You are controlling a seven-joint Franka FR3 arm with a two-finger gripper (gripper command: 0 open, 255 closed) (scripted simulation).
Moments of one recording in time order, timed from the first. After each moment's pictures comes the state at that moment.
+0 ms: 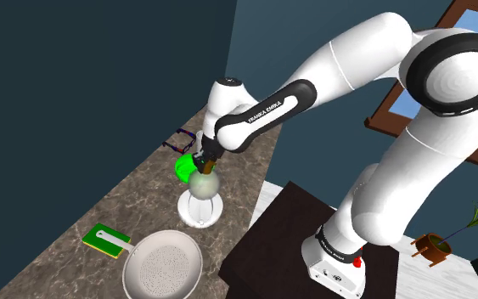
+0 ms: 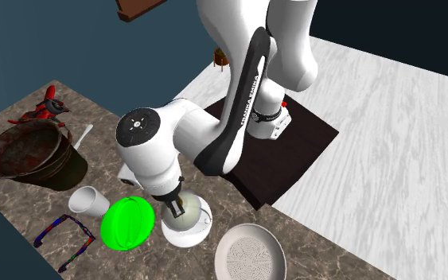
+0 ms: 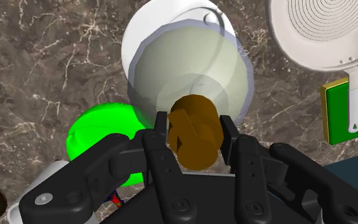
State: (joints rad) arm 0.08 0.02 0.12 -2.45 0.02 2.56 0.29
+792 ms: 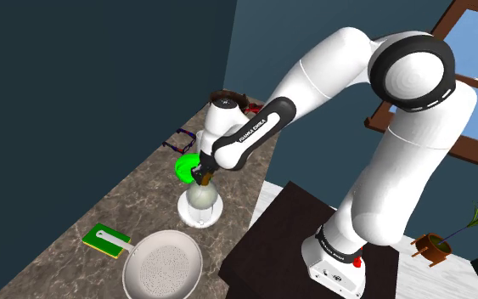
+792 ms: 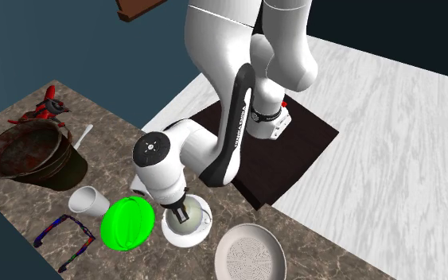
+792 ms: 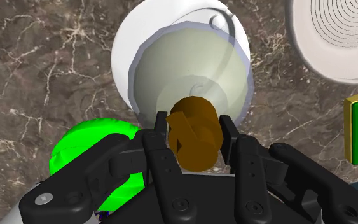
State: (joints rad) arm 0.08 0.17 0.11 -2.47 -0.01 2.73 0.31
